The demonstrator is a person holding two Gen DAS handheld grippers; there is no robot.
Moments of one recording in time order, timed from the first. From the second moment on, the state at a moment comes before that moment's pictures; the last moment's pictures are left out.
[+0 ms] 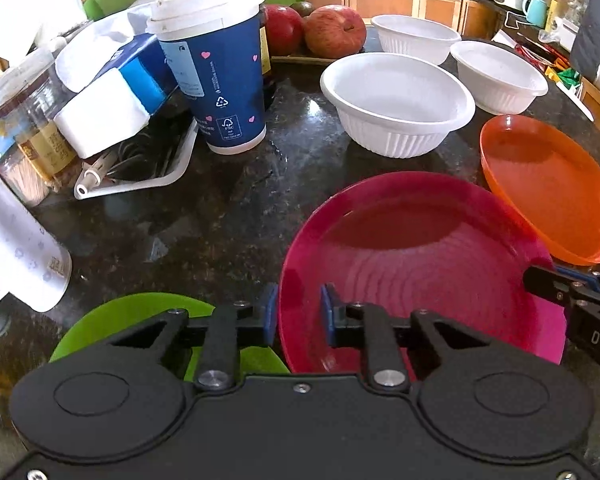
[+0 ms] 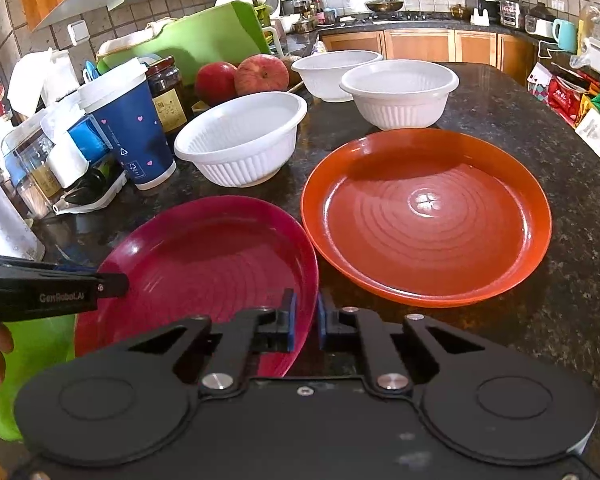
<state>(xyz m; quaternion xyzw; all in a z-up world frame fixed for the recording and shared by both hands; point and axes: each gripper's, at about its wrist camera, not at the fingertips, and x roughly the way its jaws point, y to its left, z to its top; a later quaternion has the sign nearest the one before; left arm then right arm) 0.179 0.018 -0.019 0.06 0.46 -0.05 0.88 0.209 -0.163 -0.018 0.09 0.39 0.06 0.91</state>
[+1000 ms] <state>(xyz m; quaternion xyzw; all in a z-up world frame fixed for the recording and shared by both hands) 0.103 -0.001 0.006 -0.01 0.44 0.00 0.90 0.157 -0.194 0.004 0.08 0.36 0.10 0.92</state>
